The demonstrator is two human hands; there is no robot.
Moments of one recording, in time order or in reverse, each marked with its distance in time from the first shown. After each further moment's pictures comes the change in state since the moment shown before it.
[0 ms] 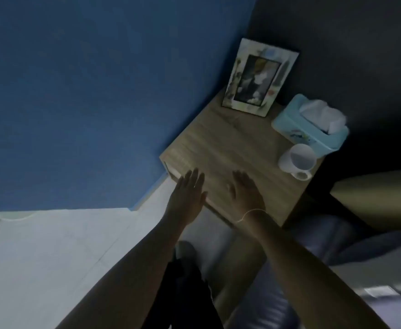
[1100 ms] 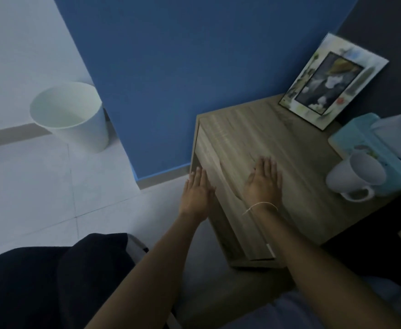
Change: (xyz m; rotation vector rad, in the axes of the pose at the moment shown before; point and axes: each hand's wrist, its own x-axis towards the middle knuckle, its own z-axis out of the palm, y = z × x) left_hand -0.009 -0.003 0.208 -0.365 0.423 -0.486; right_hand 0.025 0.029 0.128 -0.008 0.344 -0.215
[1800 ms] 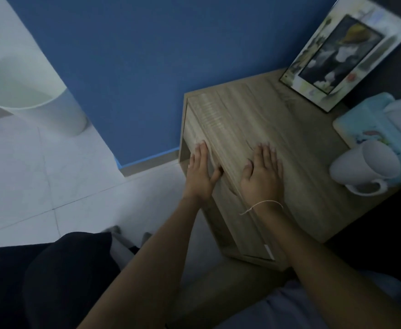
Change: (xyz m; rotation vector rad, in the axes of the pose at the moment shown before) left_hand 0.058 0.002 0.044 -0.416 0.164 0.116; right_hand 0.005 0.007 0.005 -0.002 0.007 -0.059
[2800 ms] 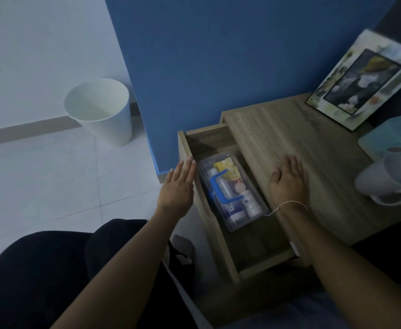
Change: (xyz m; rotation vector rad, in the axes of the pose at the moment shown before) left_hand -0.077 -0.042 -0.144 0.757 -0.062 -0.015; right_hand -0.004 -0.021 -0.010 0.036 -0.049 0.008
